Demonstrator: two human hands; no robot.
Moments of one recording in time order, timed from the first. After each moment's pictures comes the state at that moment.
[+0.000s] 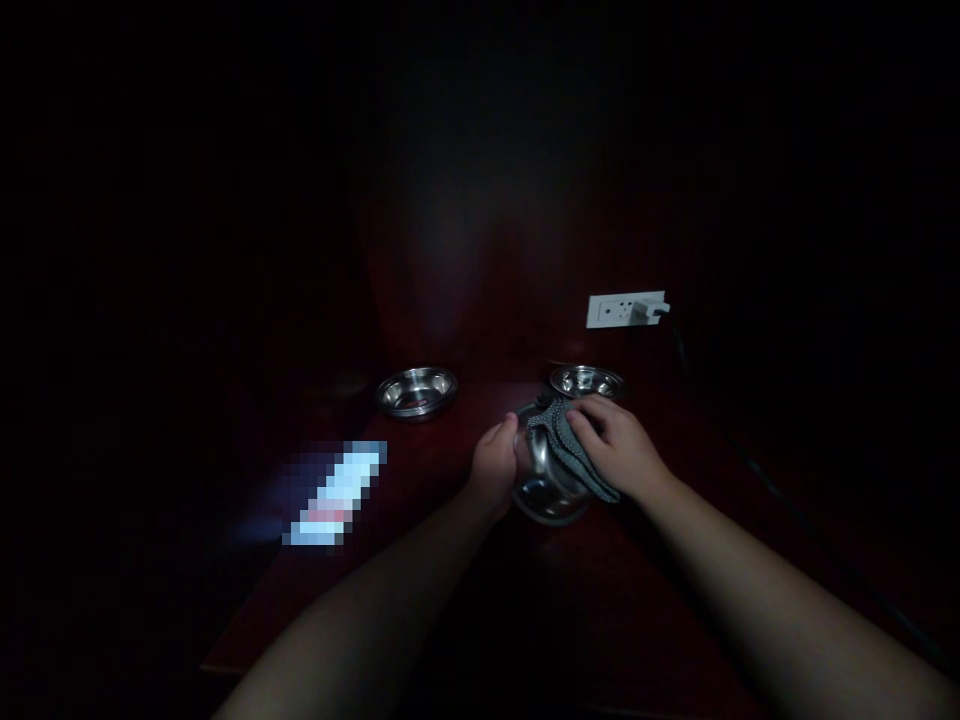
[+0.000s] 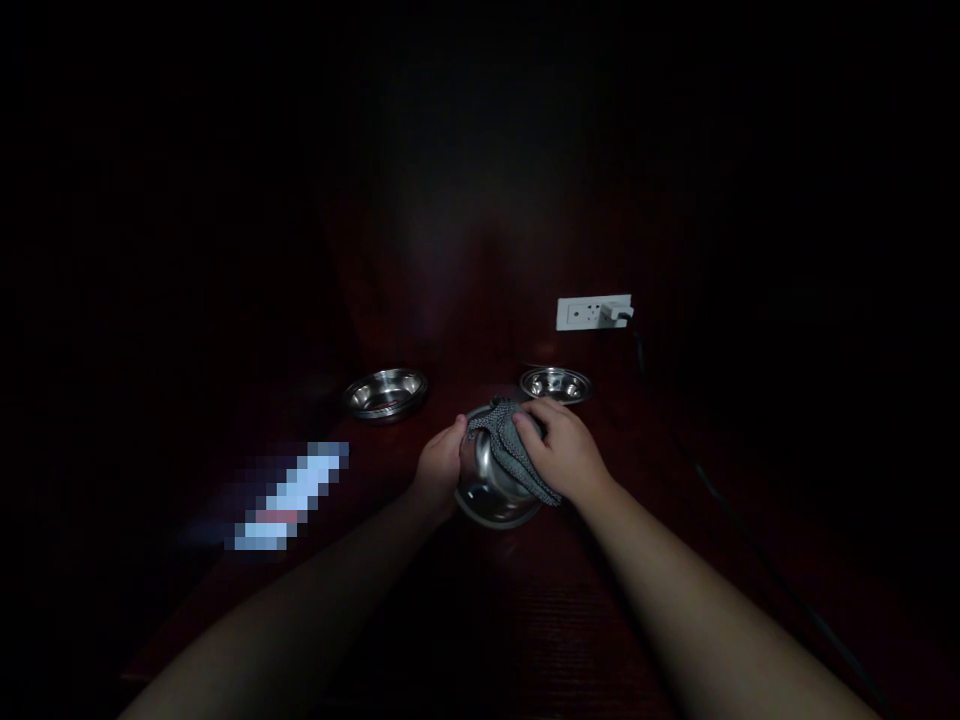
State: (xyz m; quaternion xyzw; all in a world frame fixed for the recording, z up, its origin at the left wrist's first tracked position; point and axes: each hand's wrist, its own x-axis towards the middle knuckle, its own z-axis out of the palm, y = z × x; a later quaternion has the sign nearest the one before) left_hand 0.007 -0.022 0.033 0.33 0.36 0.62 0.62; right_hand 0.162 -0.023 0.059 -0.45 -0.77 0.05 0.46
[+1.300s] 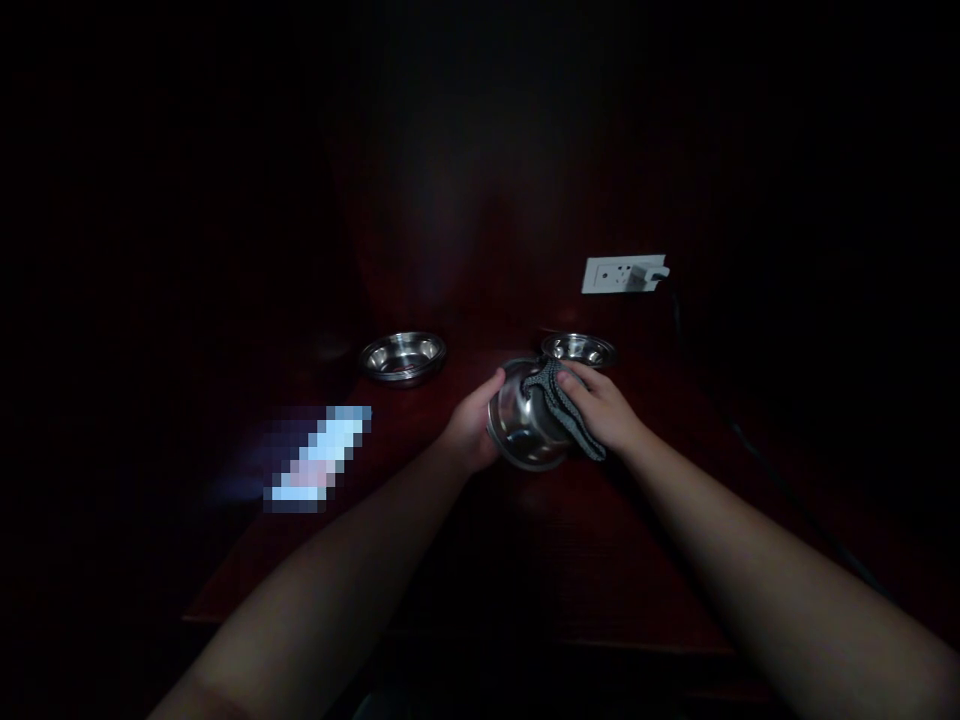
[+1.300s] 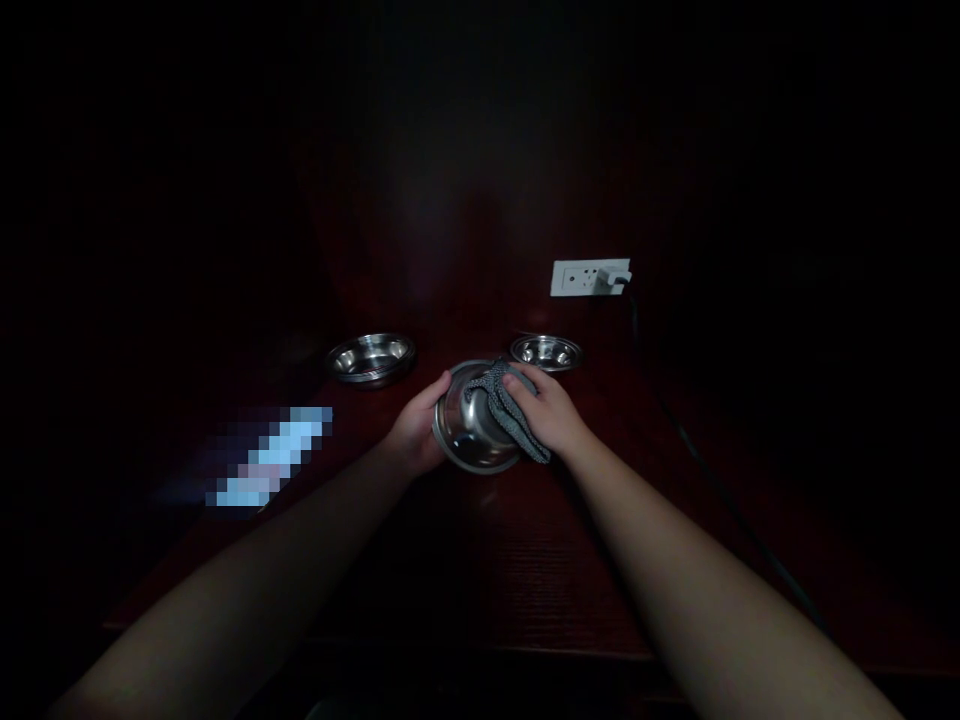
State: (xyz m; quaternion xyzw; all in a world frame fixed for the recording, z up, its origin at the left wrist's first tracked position) left_hand -0.008 -0.028 0.054 0.31 0.21 0.45 0.81; right_hand 0.163 -0.009 0.042 -0.44 -0.68 0.27 0.52
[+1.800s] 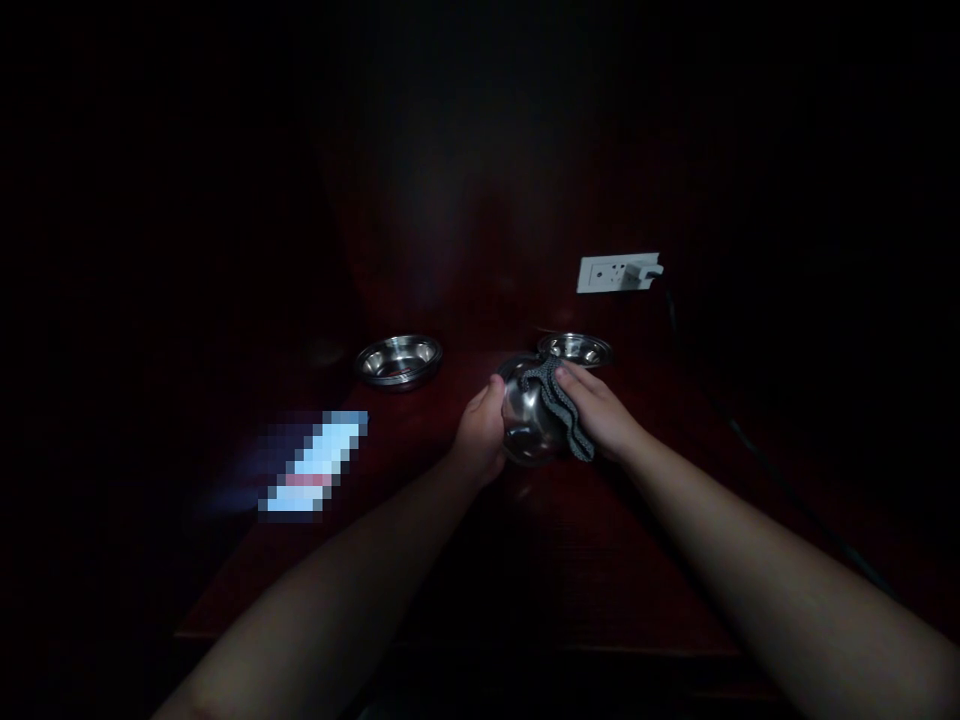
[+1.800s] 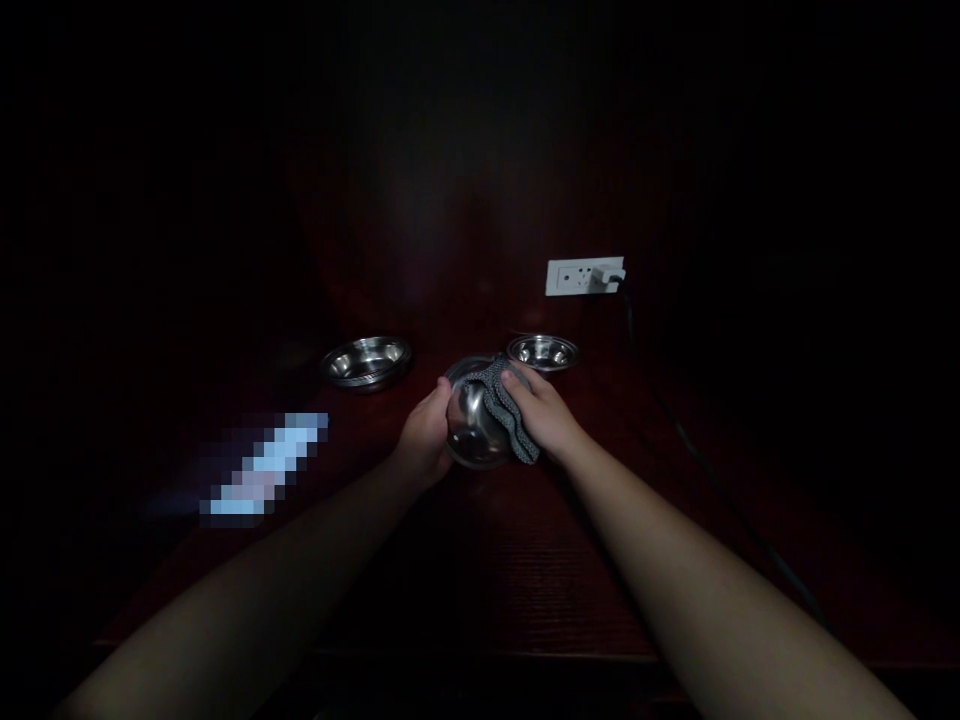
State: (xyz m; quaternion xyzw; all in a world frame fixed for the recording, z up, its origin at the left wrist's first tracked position) left_hand 0.011 -0.027 0.038 0.34 0.31 0.61 0.64; right_hand 0.153 -0.014 0.039 -0.42 -0.59 0.41 0.55
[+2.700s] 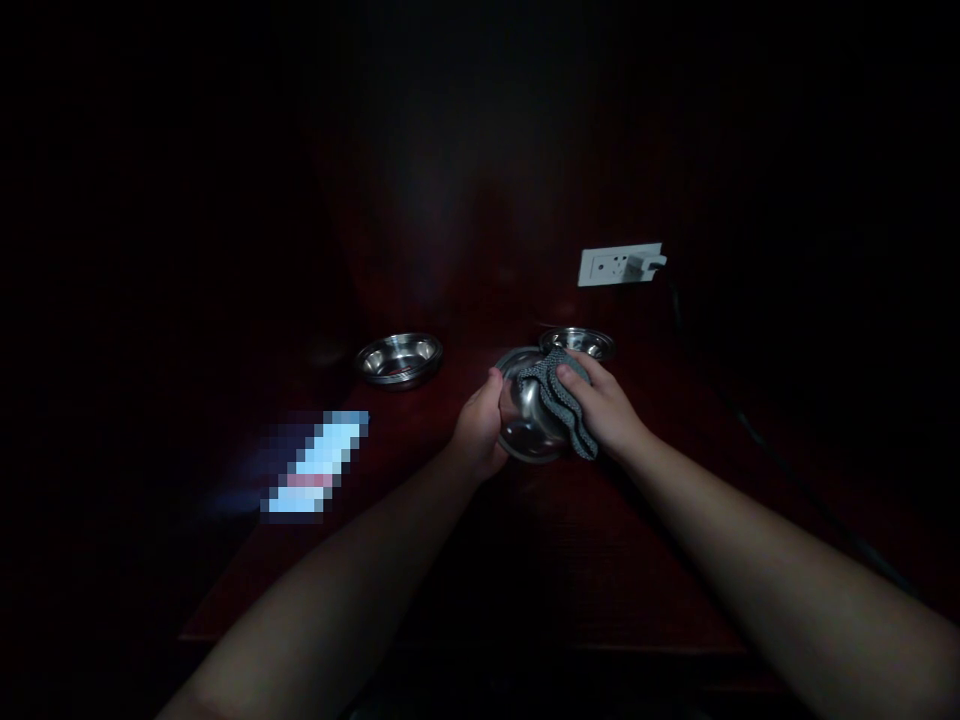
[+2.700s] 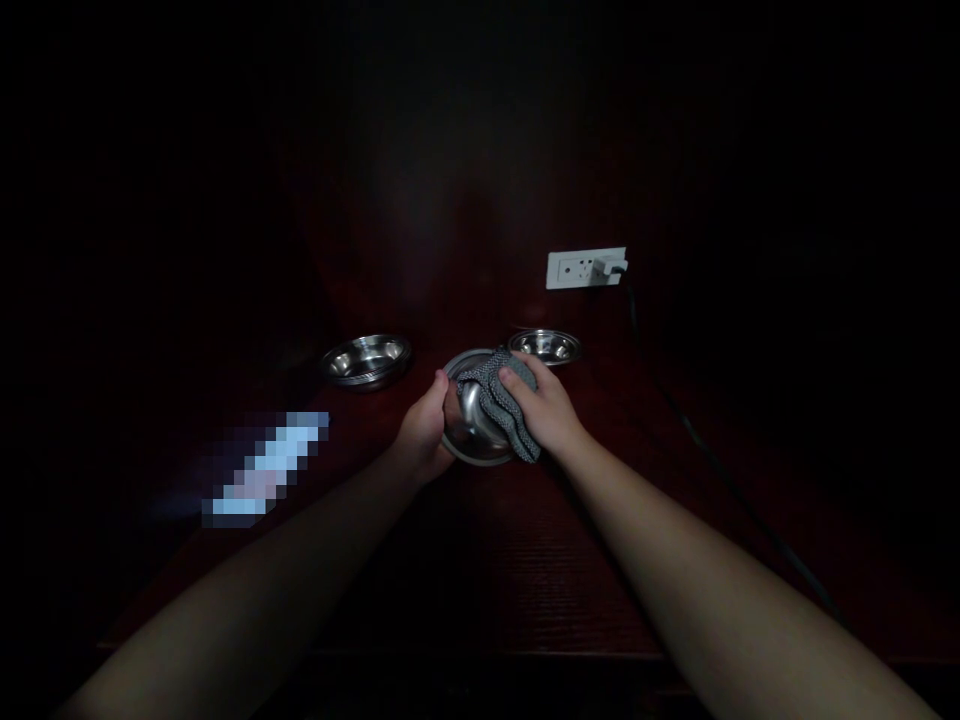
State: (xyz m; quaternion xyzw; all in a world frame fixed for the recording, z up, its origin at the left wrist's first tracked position) left_hand 0.006 -0.023 0.035 0.32 0.29 0.58 0.69; right_hand 0.153 -0.018 0.041 -0.43 -0.63 0.30 0.57
